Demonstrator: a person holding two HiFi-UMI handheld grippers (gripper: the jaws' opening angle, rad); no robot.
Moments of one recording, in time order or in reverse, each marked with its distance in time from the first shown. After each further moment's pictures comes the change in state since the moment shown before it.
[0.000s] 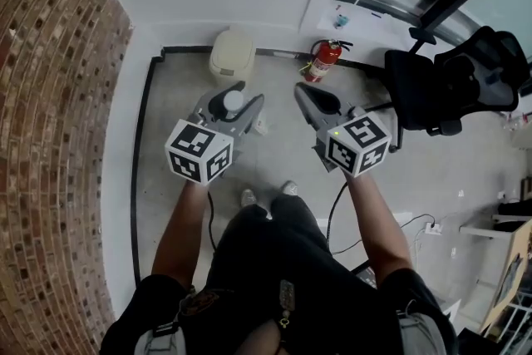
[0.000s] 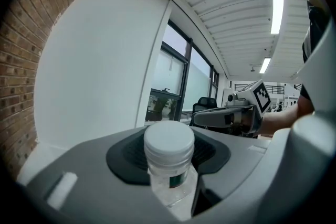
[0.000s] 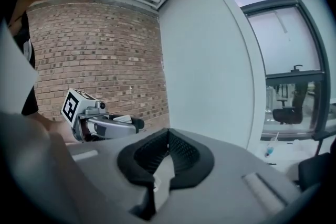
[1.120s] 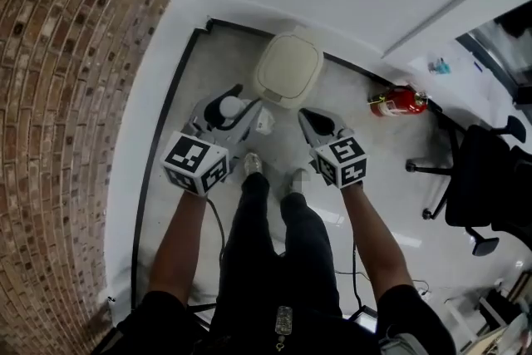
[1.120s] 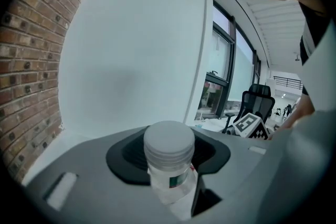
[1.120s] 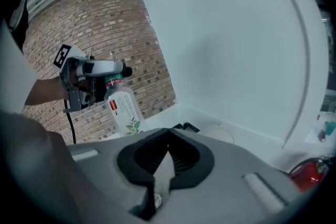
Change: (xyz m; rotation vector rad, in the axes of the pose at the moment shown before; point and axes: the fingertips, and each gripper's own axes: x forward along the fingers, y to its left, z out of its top) left arm 0.146 0.304 -0.109 -0.114 0.137 0.356; right arm 0.335 -0.159 -0.212 0.097 0.305 0.275
